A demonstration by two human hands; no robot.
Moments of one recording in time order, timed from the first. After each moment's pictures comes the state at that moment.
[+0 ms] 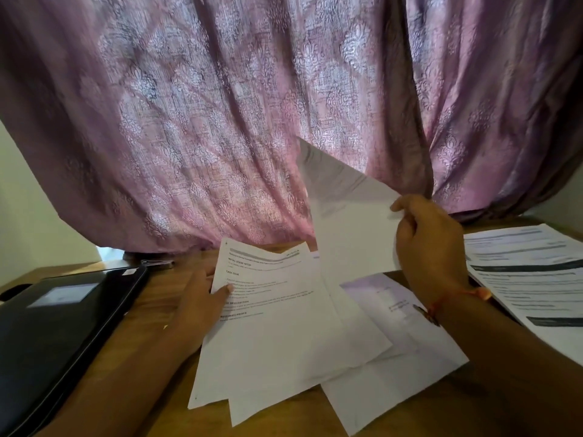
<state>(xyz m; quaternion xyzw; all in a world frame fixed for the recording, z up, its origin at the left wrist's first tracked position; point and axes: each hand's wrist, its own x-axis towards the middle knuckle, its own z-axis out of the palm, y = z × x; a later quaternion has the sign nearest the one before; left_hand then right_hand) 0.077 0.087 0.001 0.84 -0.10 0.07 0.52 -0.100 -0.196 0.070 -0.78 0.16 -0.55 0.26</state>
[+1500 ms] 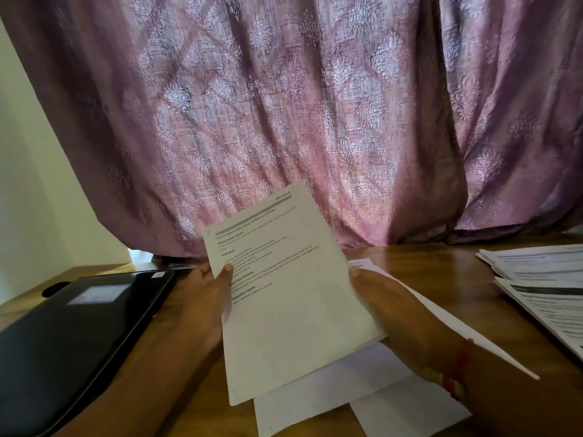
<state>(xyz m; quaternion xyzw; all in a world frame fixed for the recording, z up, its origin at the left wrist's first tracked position) 0.057 0.098 0.041 0.65 -0.04 0.05 0.75 -0.094 -0.133 0.040 -0.75 0.00 -0.12 0.65</state>
